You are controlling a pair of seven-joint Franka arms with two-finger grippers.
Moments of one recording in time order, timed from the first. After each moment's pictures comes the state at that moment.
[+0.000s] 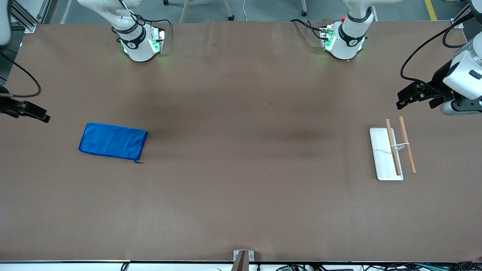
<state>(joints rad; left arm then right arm) 0.01 -0.01 -0.10 -1.62 -0.03 1.64 -0.12 -0.05 0.06 -0.10 -1.76 -0.02 1.79 0.03</state>
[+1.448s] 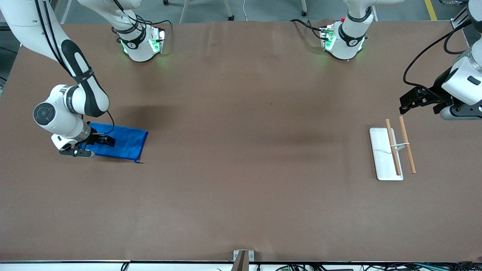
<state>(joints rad) -0.05 0.01 -0.03 -1.61 0.01 1.66 -0.07 -0.07 0.40 -0.10 -2.24 -0.02 2.61 -0.06</state>
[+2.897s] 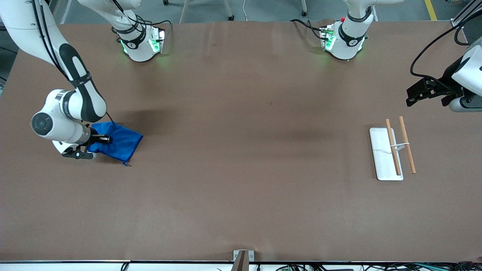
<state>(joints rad) -0.04 0.02 -0.03 -1.54 0.02 1.57 -0.06 -0.08 0.41 -0.09 -2.09 -0.01 2.31 -0.06</state>
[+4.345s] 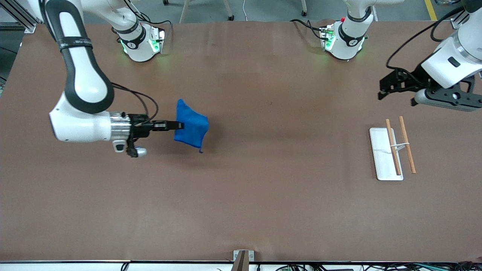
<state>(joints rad) -0.06 0.02 -0.11 -1.54 -0.20 1.57 0.00 0.33 0.30 -0.06 -1.85 1.13 1.86 -0.06</state>
